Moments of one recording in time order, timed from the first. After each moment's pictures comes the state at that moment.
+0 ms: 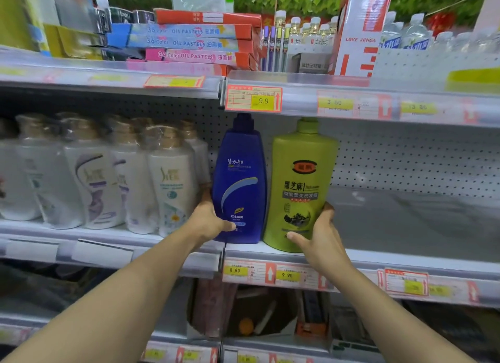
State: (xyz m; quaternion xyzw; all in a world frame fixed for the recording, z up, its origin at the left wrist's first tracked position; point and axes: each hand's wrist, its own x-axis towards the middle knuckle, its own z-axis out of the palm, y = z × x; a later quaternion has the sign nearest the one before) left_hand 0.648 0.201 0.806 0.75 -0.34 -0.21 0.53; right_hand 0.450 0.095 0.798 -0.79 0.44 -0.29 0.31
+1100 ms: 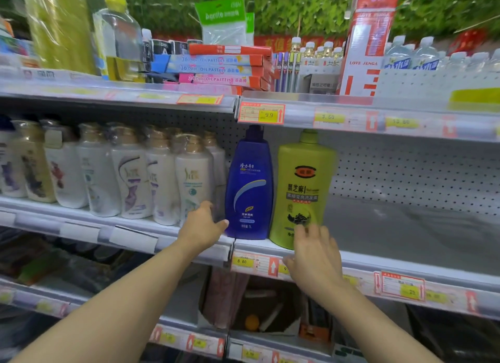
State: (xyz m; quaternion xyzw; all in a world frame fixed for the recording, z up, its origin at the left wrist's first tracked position) left_hand 0.619 0.248 0.810 0.88 -0.29 -0.03 0.38; right_hand 0.427 0.145 0.802 -0.92 0.34 -0.20 -0.05
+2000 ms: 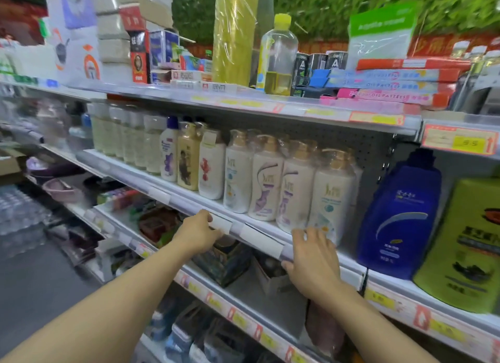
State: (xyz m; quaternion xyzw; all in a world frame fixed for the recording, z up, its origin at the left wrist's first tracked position) left_hand 0.732 0.477 0.810 0.93 -0.13 -0.05 0.33; right_hand 0.596 0.290 0.804 -0.98 0.14 -0.15 -0.04
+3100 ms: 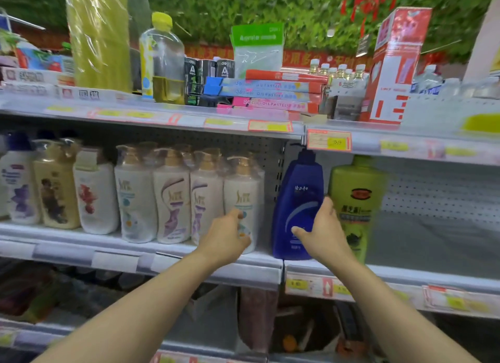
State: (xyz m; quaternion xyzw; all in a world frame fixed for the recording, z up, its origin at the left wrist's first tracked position) left_hand 0.682 0.318 0.842 0.82 -0.45 -0.04 0.35; right_hand 0.527 0.202 0.861 -0.83 0.40 -0.32 0.21
